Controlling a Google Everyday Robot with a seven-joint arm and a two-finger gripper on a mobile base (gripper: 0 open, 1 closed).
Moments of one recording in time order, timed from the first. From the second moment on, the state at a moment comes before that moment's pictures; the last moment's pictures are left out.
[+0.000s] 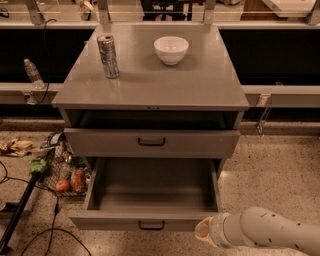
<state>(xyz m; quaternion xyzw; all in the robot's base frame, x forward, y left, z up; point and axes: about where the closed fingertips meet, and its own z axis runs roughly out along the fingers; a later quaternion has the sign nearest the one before) 0.392 -0.138 0.459 -0.57 0.77 0.13 0.26</state>
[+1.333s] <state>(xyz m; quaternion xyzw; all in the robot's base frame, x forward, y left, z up) 0.480 -0.125 0.401 -0.57 0.73 0.02 0.37</state>
